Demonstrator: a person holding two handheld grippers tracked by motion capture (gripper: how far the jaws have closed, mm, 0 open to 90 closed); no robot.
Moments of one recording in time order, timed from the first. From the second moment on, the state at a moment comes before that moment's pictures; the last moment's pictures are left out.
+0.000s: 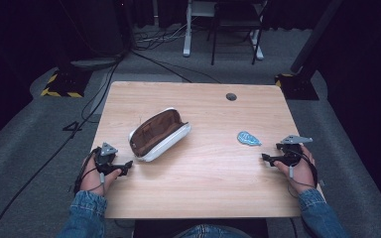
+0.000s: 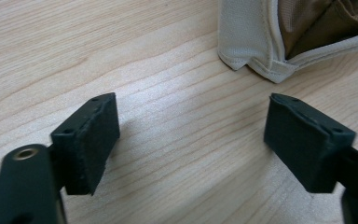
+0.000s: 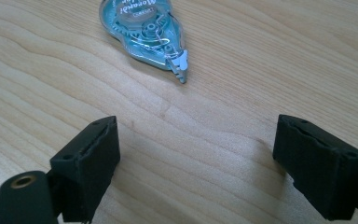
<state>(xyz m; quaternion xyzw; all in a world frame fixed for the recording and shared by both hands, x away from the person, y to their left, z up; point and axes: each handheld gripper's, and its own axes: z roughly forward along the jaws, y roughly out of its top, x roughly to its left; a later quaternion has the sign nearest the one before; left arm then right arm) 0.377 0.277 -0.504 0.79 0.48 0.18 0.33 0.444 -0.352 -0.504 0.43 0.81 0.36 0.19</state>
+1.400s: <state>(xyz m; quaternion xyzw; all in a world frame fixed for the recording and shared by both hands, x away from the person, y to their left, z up) 0.375 0.266 -0.437 0.76 0.48 0.18 0.41 0.444 -0.352 -0.504 0.43 0.81 0.36 0.19</state>
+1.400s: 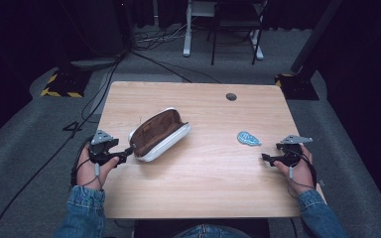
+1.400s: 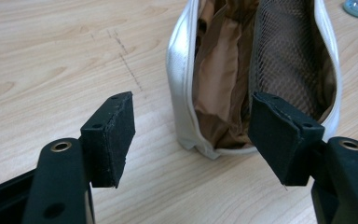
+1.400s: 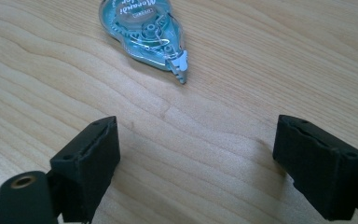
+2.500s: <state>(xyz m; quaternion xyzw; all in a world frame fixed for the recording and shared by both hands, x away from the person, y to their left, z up) 0.431 0.238 -0.456 0.75 0.47 0.17 0.44 0.444 -0.352 -0.504 0.43 0.81 0.36 0.19</state>
